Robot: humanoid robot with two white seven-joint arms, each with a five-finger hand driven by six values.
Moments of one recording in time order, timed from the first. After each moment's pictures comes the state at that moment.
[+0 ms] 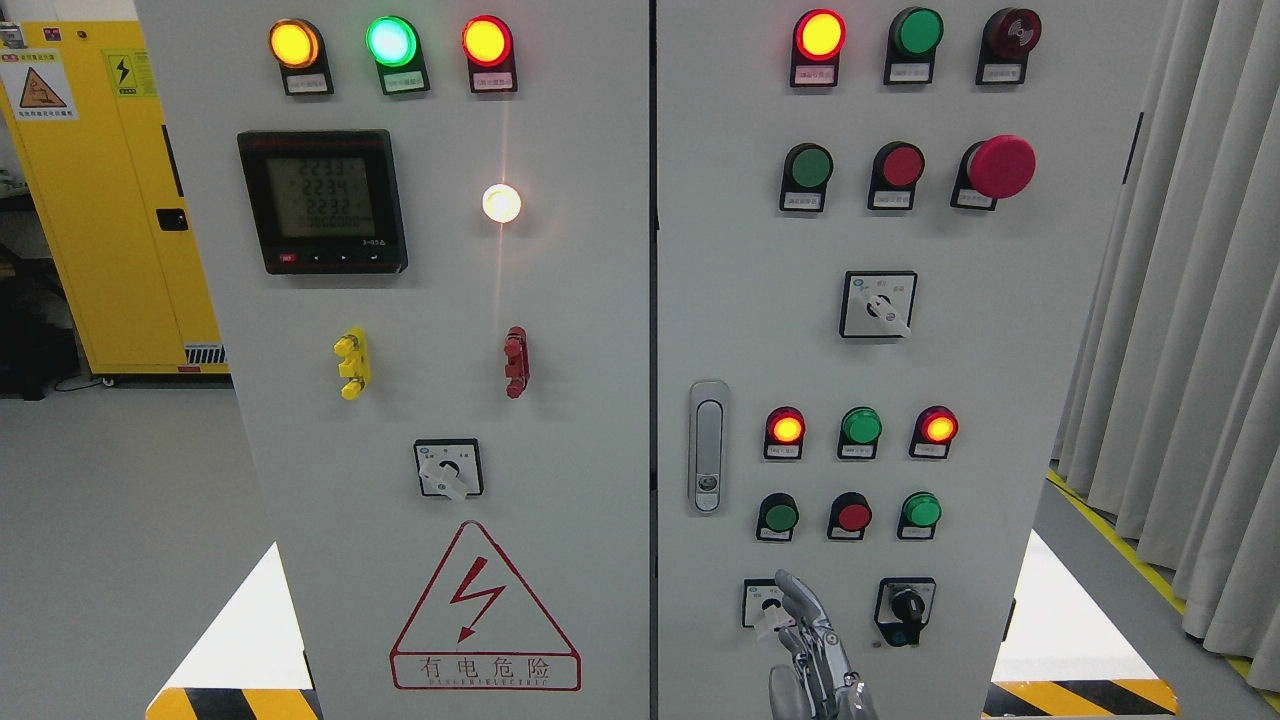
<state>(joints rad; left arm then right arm) -0.04 -0.11 -0.09 -0.04 0.15 -0.05 -0.03 0.05 0.14 0.28 -1.99 0.17 -0.09 -0.10</state>
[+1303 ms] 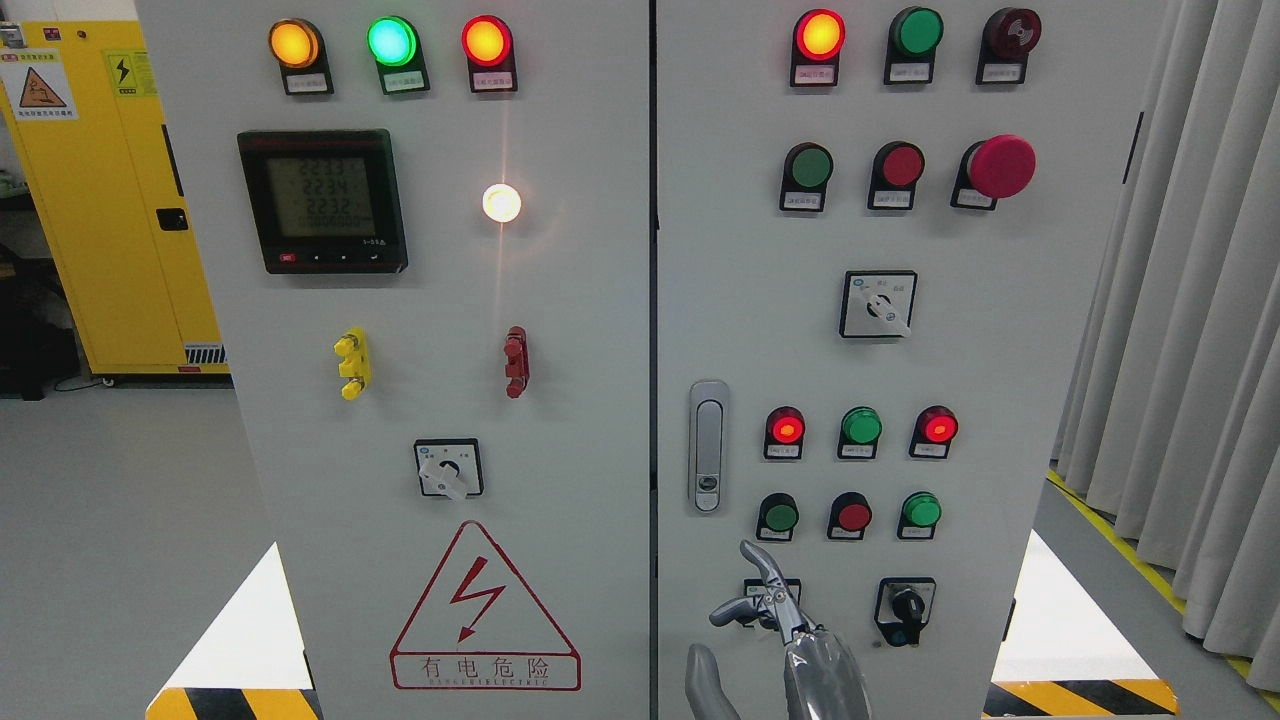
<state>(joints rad) -0.04 -0.11 -0.09 -0.04 0.15 -0.05 -0.03 -0.10 0.14 0.29 -1.92 0.93 0.02 -0.12</state>
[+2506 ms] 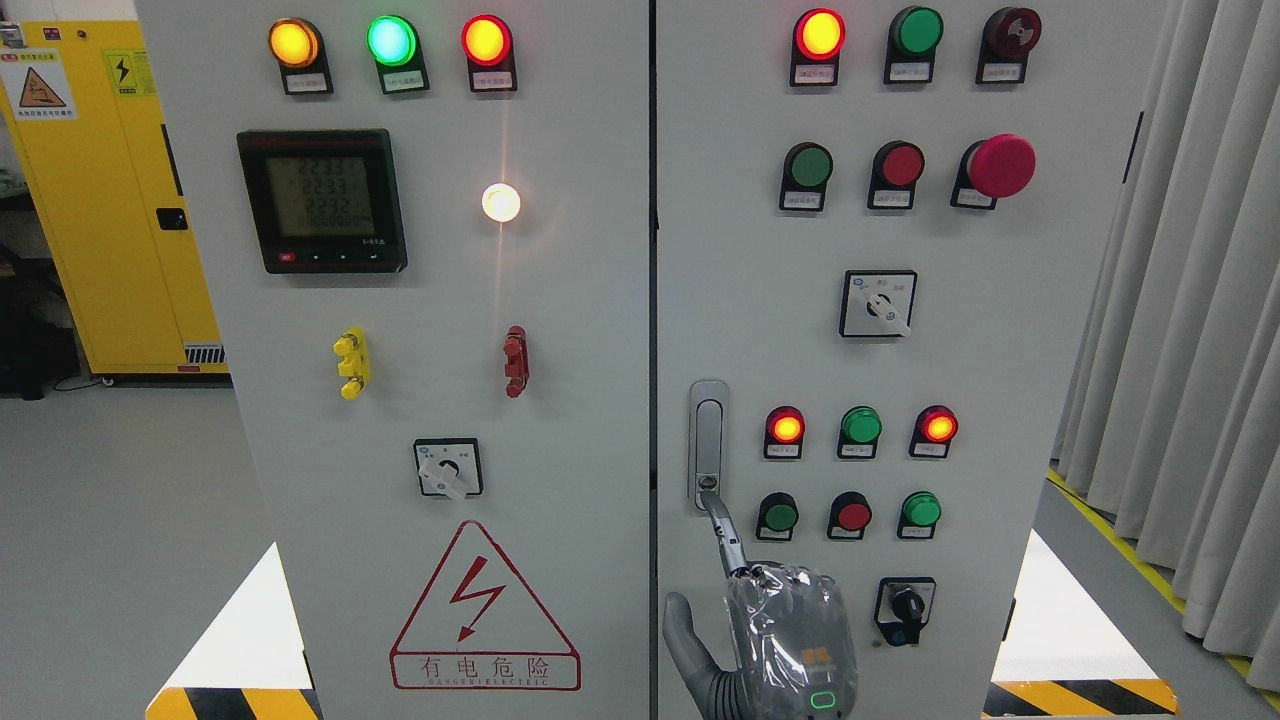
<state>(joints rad) -0.04 -0.11 -0.09 -0.04 0.15 -0.05 -0.03 -0.25 0.14 0.32 -1.76 1.38 0.13 -0.17</state>
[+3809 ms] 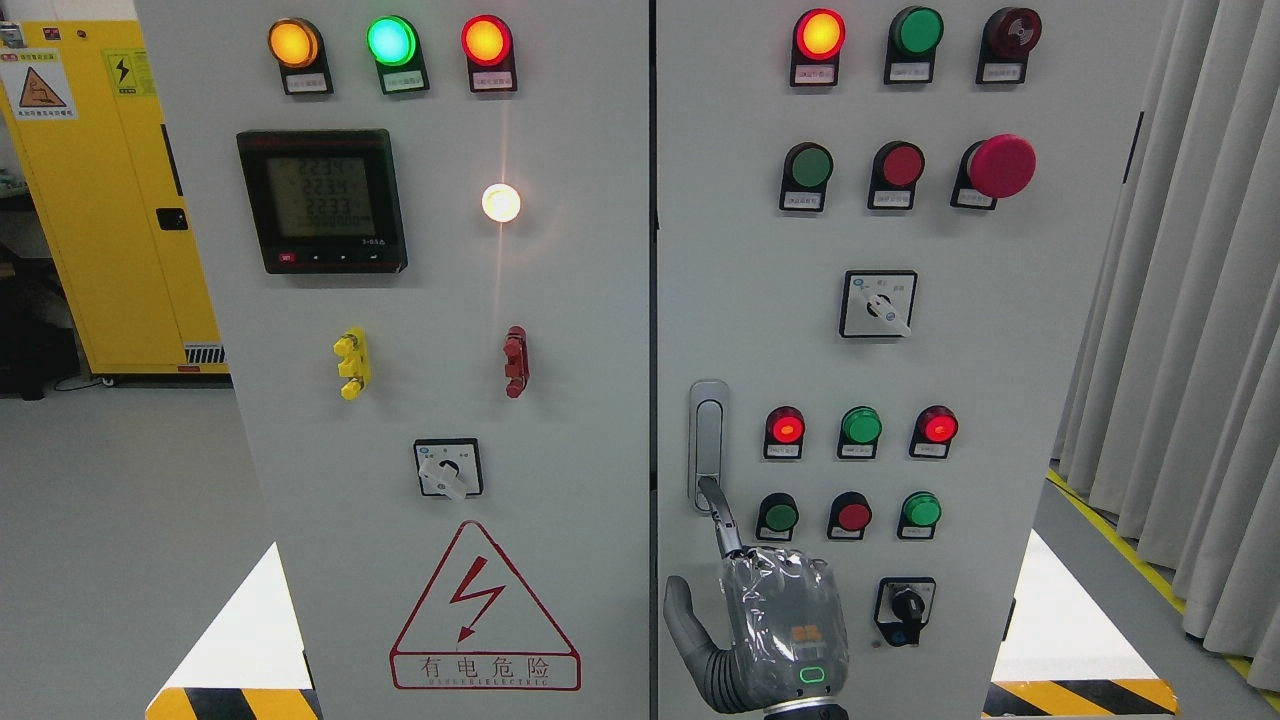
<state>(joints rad) -0.04 -0.11 -0.09 -0.04 0.15 -0.05 -0.03 -0.30 0.14 0.32 -1.69 1.40 0.16 -0.17</state>
